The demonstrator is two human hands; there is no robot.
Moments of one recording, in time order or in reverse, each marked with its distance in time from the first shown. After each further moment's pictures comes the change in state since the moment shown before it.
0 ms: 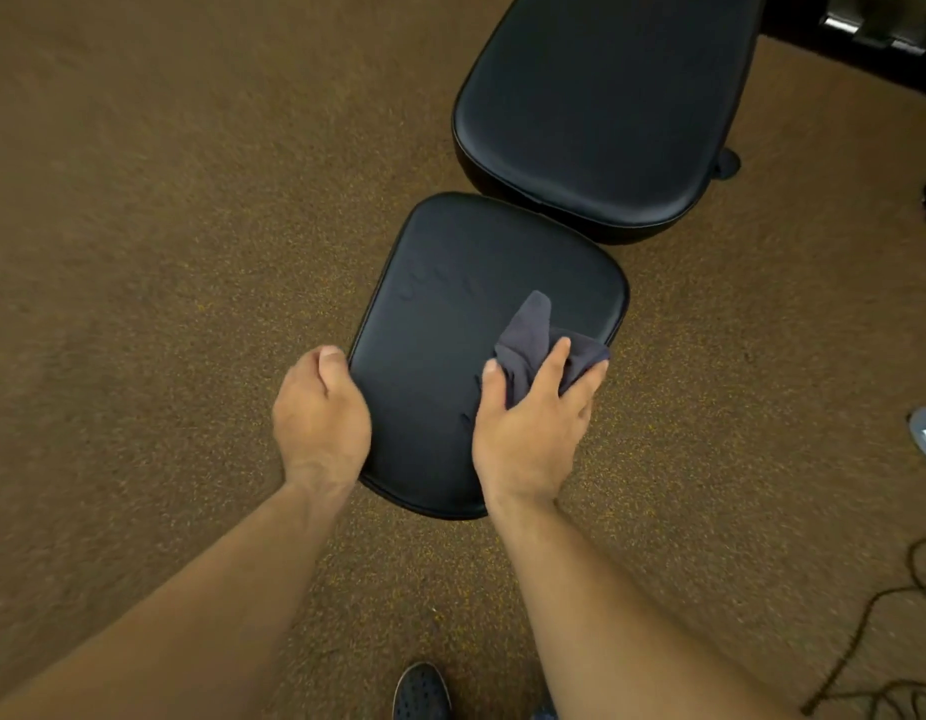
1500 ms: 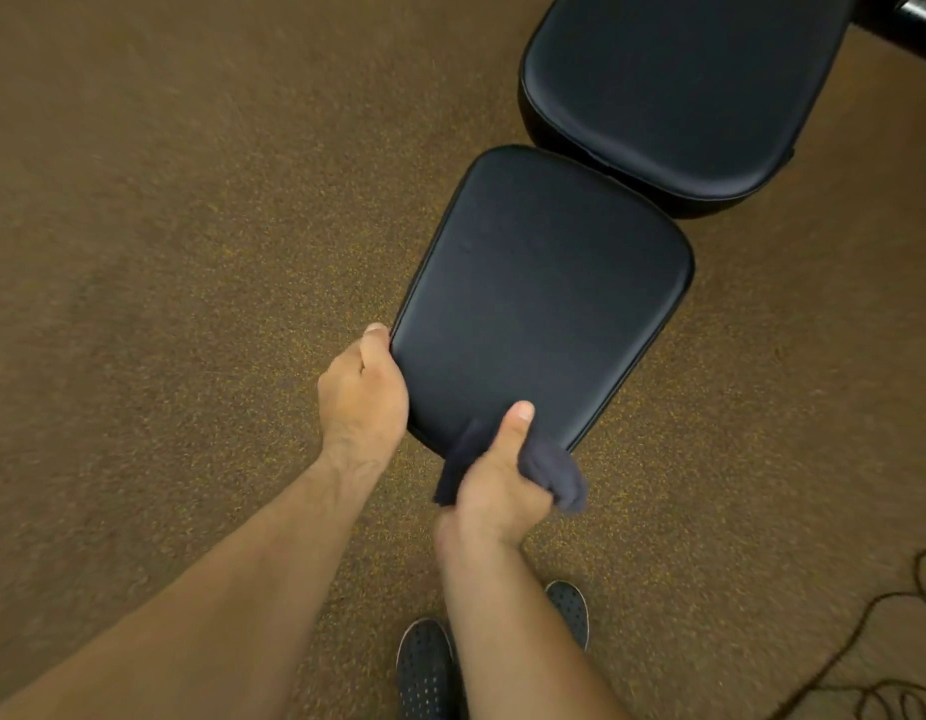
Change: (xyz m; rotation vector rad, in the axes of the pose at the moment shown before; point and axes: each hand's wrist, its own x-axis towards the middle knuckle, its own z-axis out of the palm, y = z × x) left_hand -0.013 -0.019 -0.016 -0.175 -0.109 -0.188; right_hand -0.090 -0.002 0.048 0.869 0.177 0.797
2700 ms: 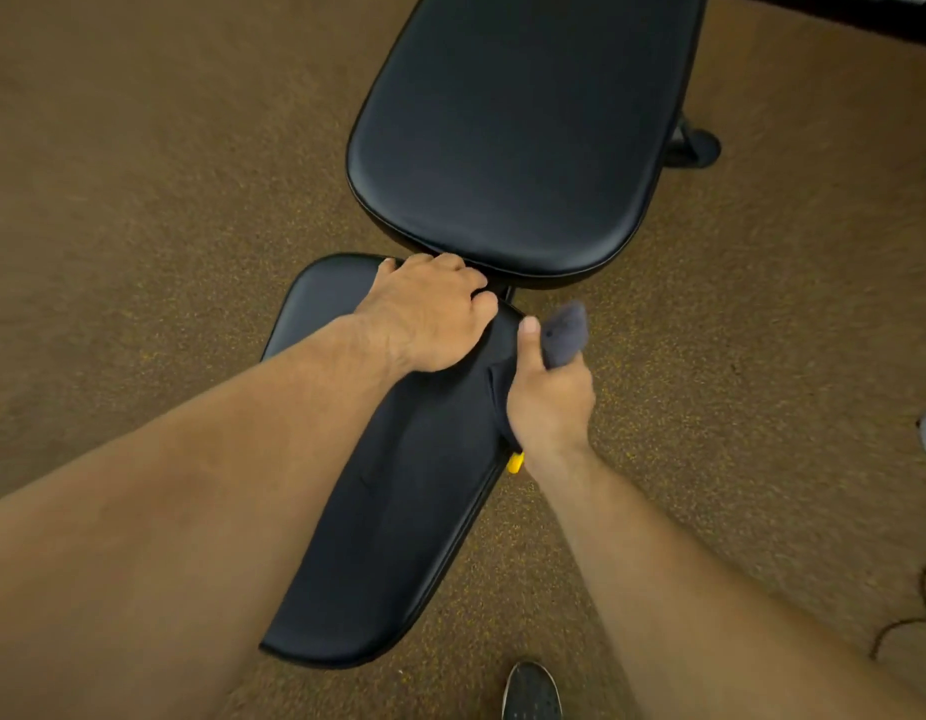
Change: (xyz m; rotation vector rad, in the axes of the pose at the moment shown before) left_hand 0.060 0.175 0.199 1.207 -0.568 0.801; right_hand 0.181 -0.200 0.049 -0.414 -0.352 -0.457
